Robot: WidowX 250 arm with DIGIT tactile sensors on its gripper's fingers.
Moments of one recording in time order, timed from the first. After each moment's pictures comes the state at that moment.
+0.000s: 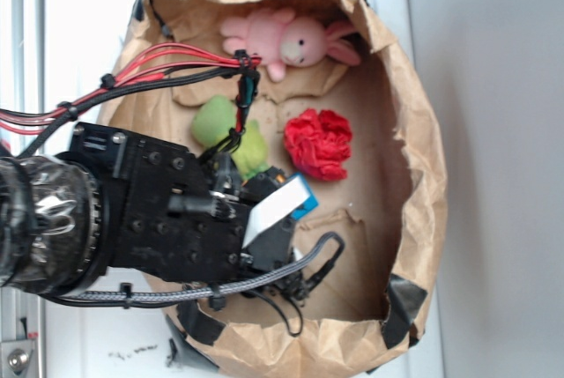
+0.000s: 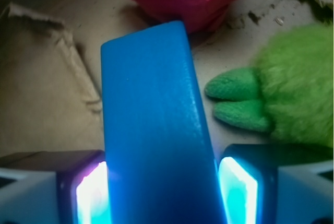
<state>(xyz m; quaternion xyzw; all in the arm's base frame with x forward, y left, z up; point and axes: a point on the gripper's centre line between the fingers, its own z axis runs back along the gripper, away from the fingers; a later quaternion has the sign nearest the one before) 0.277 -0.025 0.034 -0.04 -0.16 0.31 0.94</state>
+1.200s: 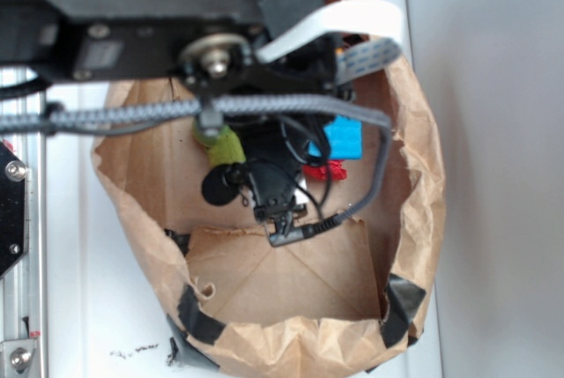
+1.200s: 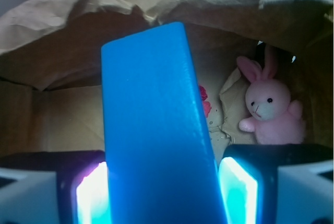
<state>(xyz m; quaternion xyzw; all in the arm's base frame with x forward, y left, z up) 0.286 0.036 0.157 -0.03 -0.18 0.07 0.98</state>
